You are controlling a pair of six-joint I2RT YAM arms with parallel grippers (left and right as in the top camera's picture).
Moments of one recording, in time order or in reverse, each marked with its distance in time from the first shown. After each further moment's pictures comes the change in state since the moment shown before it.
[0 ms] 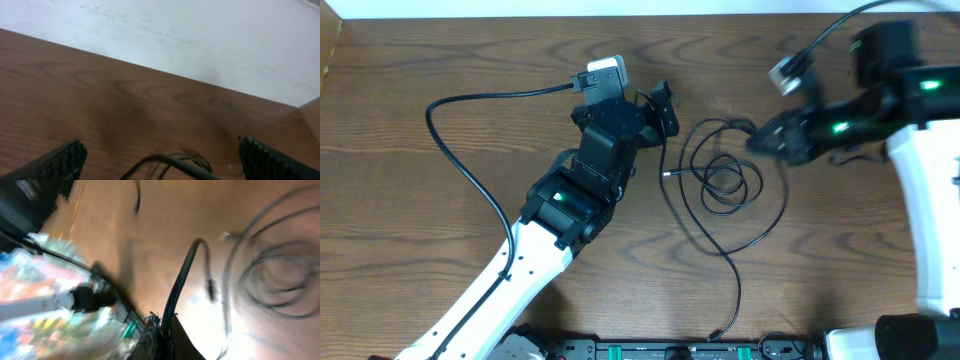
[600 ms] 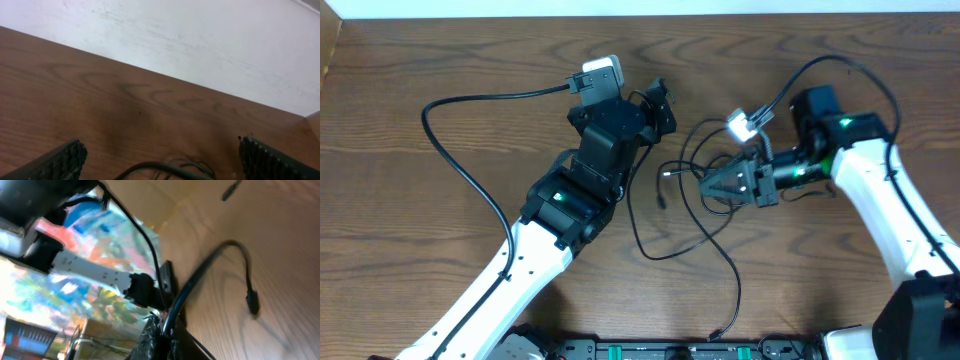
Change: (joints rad) left arm 0.000 0.000 0.000 0.000 -0.046 -0.023; right arm 0.092 0.003 -0.459 0.319 -0.563 -0.348
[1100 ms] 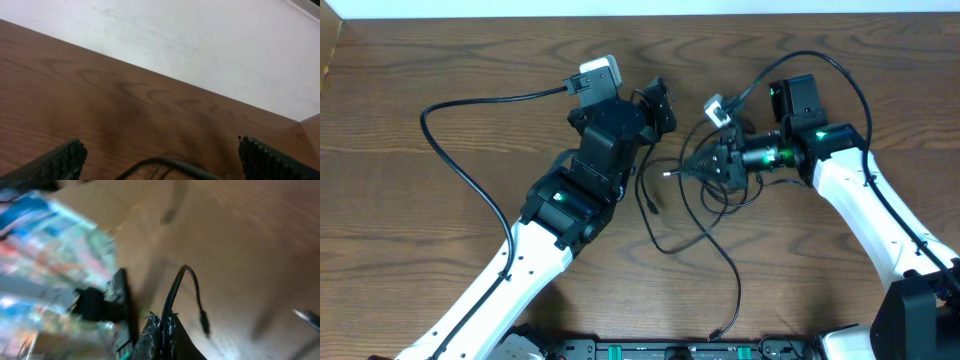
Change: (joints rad) left arm 0.000 0.000 0.000 0.000 0.001 -0.043; right arm 0.064 0.000 -0.045 0.538 0.264 0.461
